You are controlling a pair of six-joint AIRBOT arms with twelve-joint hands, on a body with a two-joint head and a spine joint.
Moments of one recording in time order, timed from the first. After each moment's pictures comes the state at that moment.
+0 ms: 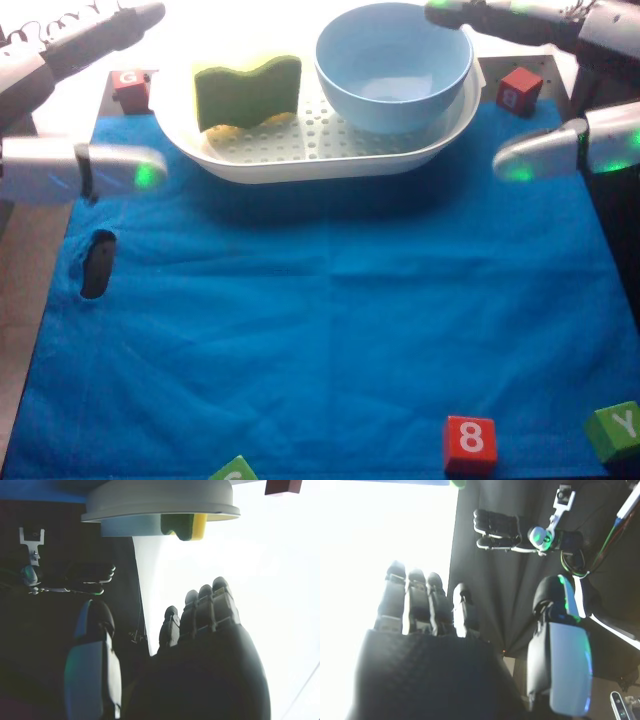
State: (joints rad) left arm 0.92 -0.94 1.29 -0.03 -0.94 0.46; right arm -0.73 -1.15 1.61 -0.50 1.01 0.11
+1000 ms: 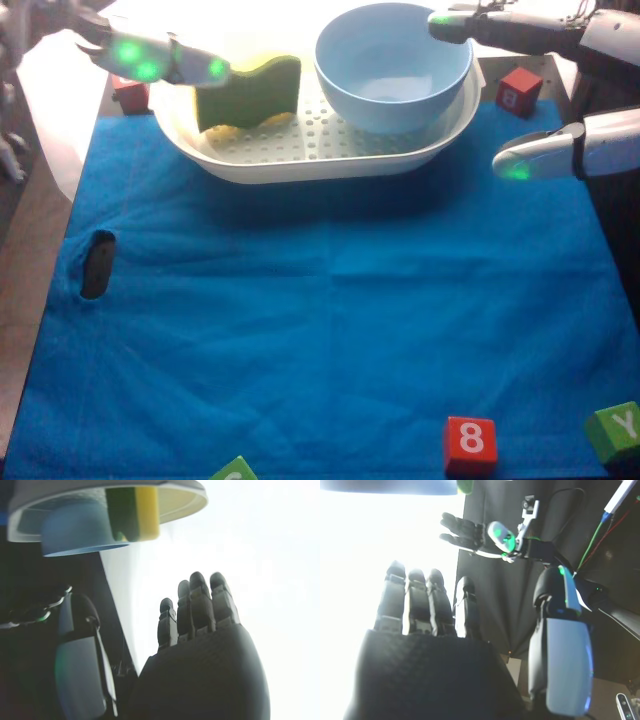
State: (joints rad) left arm 0.48 -1.21 1.64 0.23 -0.41 0.51; right arm -0.75 -1.18 1.63 -0.47 1.01 0.11
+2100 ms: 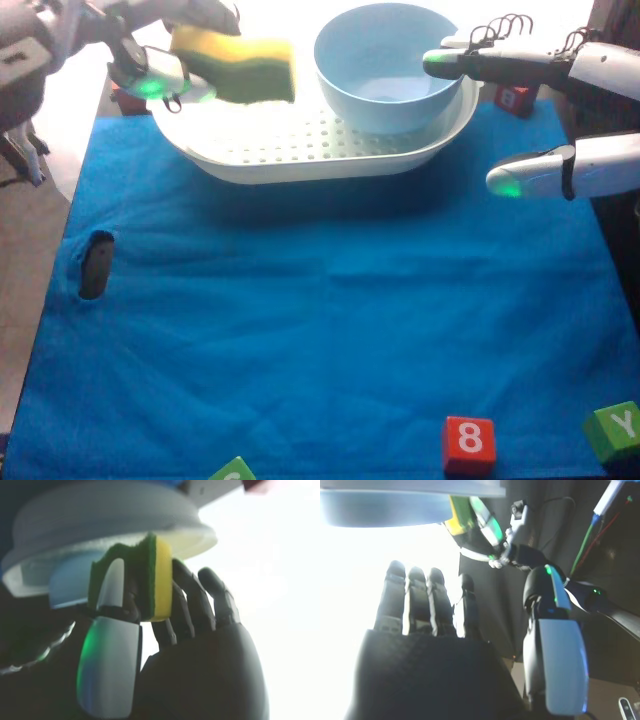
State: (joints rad) left arm 0.45 -1.20 1.57 0.32 -0.40 0.51; right arm -0.80 -1.20 1.64 -0.45 1.00 0.11
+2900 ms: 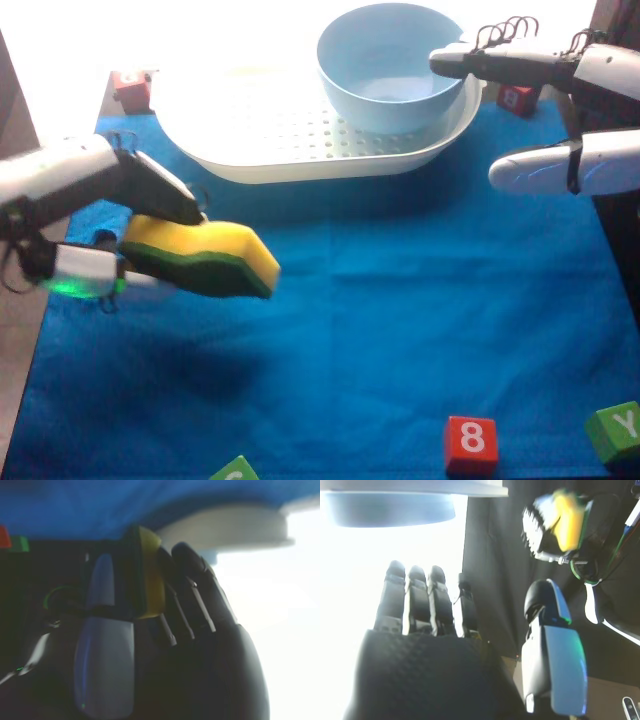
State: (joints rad) left arm 0.95 -0.97 1.23 0.17 -0.84 0.41; right arm -0.81 -1.19 1.62 -0.43 1.01 0.11
